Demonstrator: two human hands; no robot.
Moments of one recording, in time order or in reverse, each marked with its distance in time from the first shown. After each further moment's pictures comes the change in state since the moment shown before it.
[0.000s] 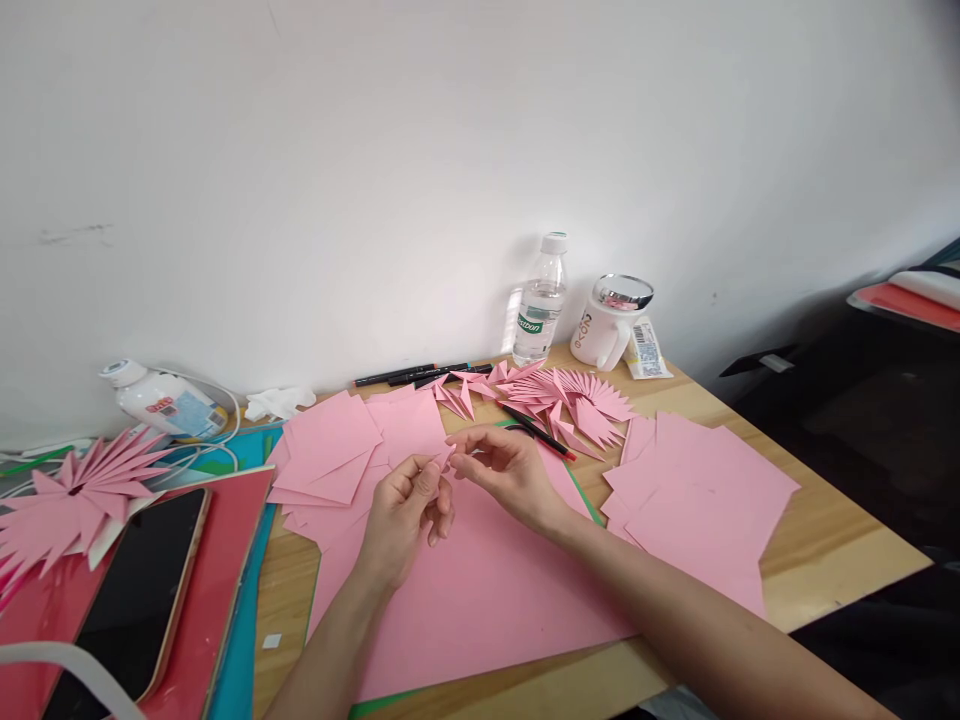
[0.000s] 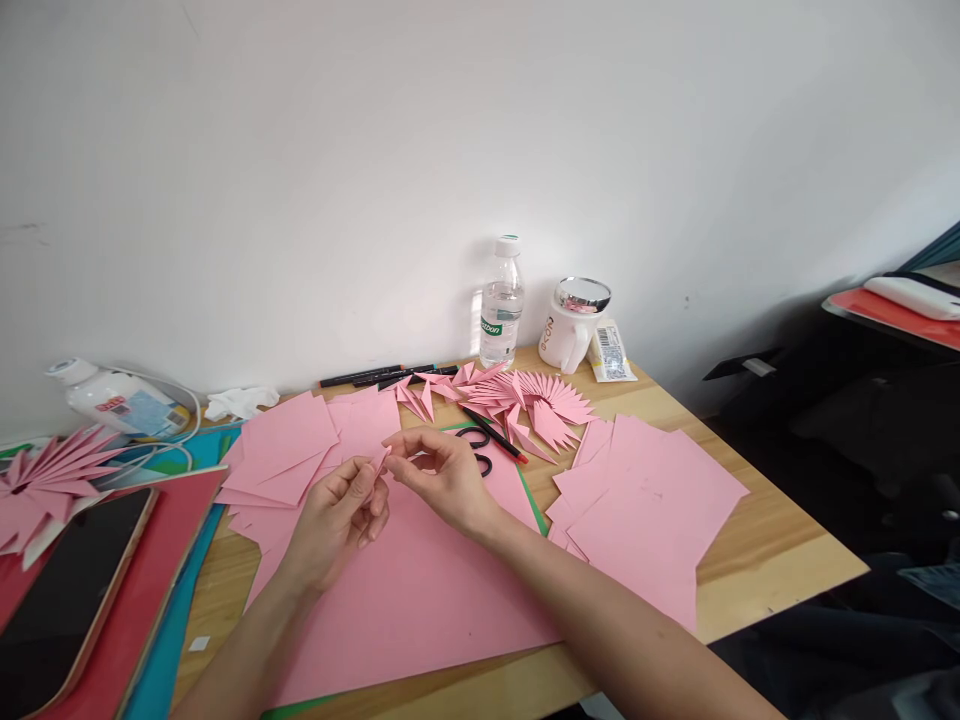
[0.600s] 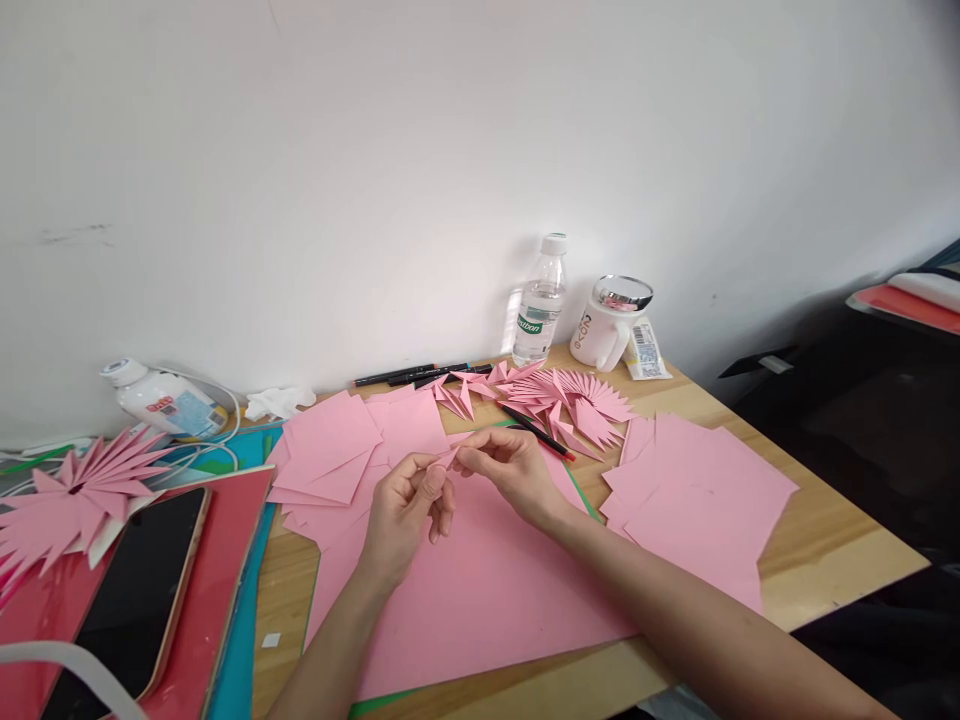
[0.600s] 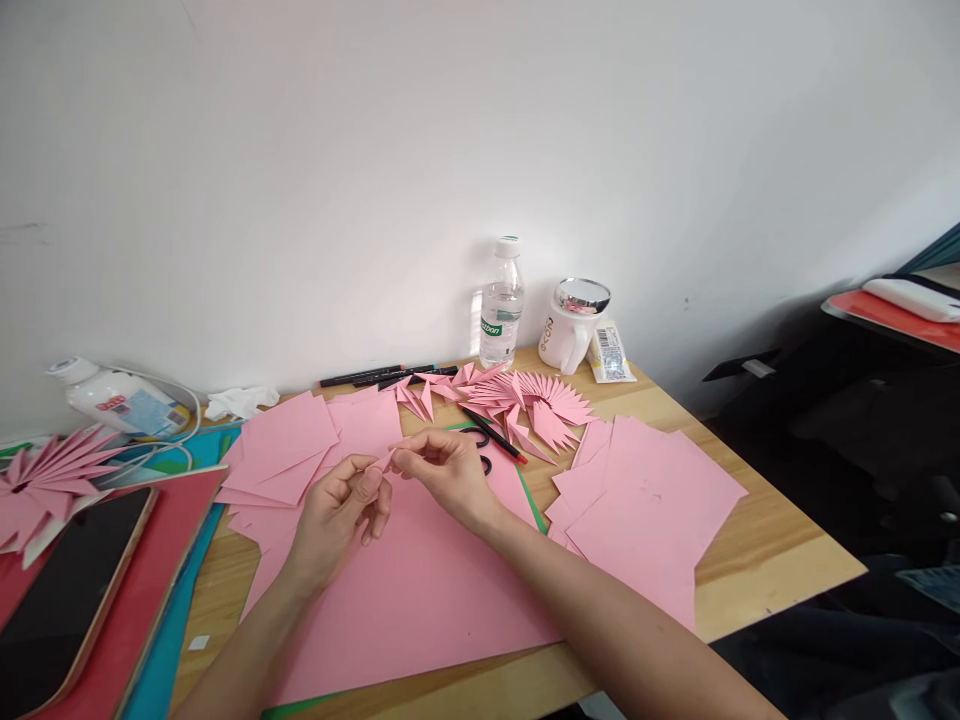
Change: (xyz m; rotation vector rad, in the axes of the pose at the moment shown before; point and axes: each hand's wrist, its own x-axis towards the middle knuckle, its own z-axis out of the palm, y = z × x) left_hand 0.001 -0.004 -0.001 0.149 0.021 0.107; right_hand 0.001 -0.005 -0.001 0.126 0.052 0.142
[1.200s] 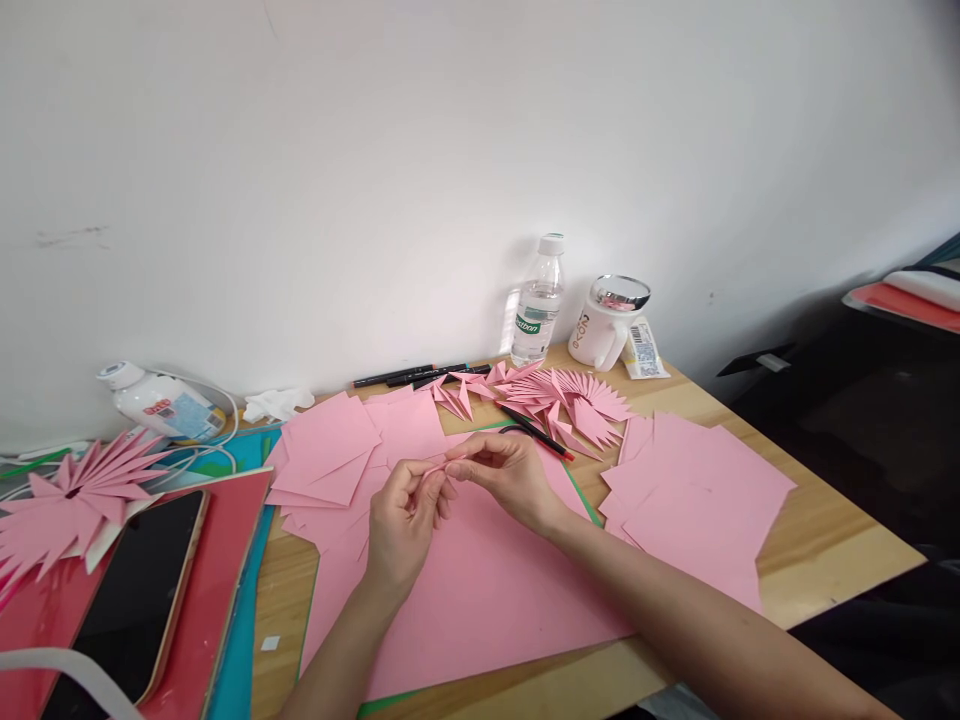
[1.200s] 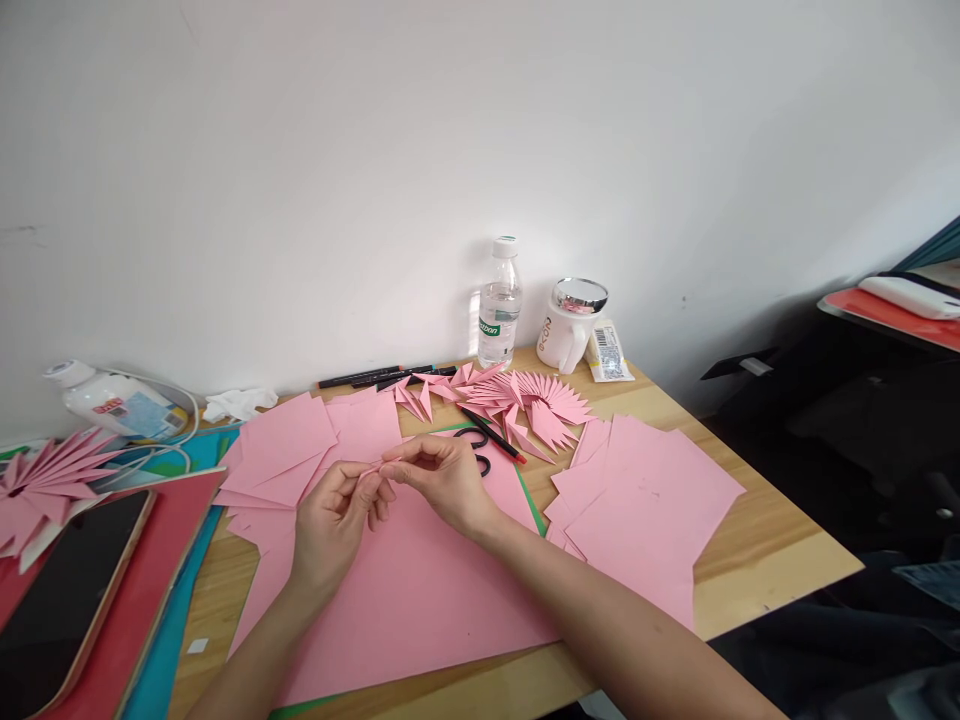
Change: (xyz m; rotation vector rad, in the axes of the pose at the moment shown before) left_hand -0.004 -0.010 0.001 0.314 0.154 0.258; right_hand -0.001 0.002 0.003 0.004 -0.005 -0.034
